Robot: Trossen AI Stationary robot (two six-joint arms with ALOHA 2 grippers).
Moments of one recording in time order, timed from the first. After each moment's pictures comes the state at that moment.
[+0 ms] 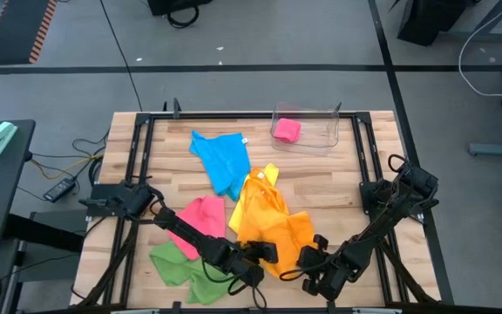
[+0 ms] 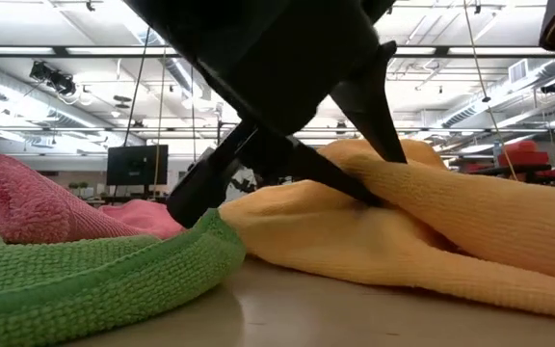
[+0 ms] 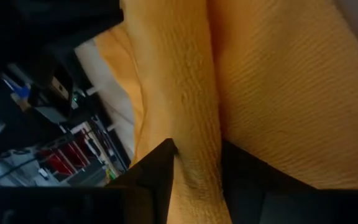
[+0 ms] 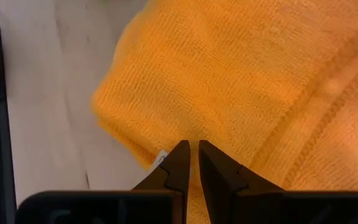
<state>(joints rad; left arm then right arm) -0.54 2.21 1.50 -0.13 -0.74 1.30 0.86 1.83 0.97 -0.30 0.52 1.18</state>
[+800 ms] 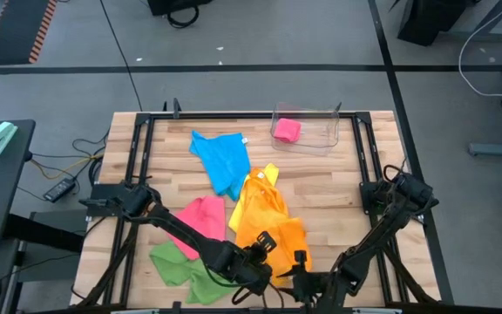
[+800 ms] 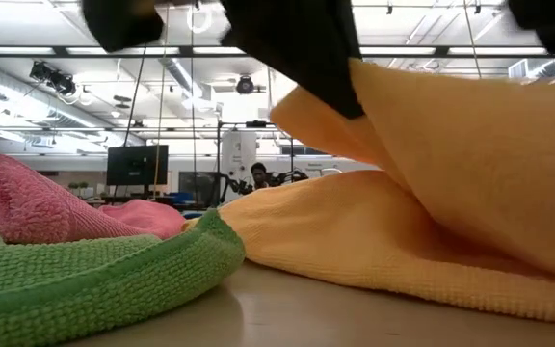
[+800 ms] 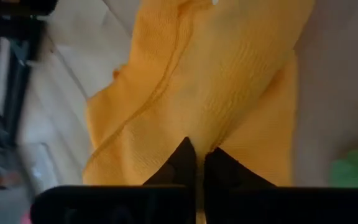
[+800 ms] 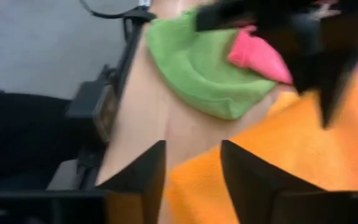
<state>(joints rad) -0.56 2.21 1.85 -0.74 -0.54 0.42 0.89 1.93 1.11 0.08 0.76 0.47</state>
